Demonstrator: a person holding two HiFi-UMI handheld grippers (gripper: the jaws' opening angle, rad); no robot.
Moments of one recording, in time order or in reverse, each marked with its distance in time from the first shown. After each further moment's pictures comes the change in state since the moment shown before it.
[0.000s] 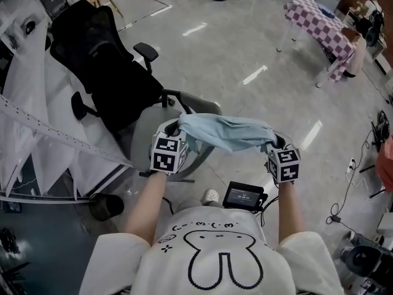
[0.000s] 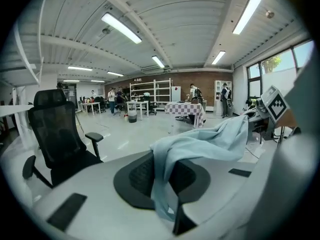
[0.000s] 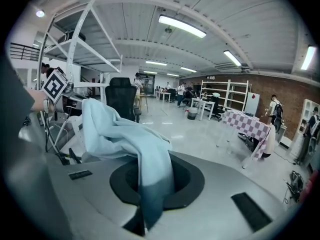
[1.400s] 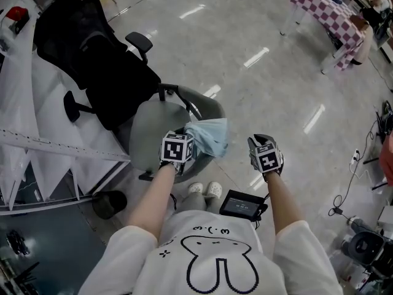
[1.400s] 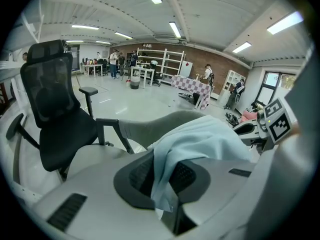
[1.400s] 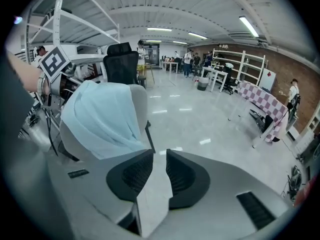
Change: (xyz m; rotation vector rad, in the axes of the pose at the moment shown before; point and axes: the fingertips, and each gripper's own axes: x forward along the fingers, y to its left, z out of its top) left arm 0.098 0.007 -0.108 -0.208 0.354 -0.042; right arm 0.114 0.030 -0.109 0.019 0.355 0.112
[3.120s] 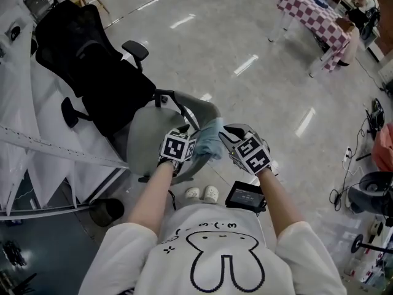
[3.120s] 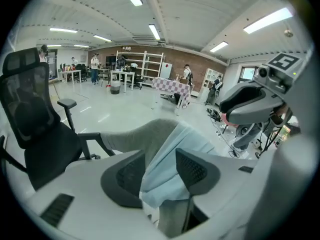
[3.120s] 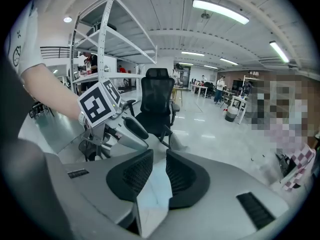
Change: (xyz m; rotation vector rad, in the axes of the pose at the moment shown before) left arm -0.020 -0.037 0.016 0.165 -0.023 -0.173; right arm -0.075 0.121 0.127 -0.275 -0.238 0.241
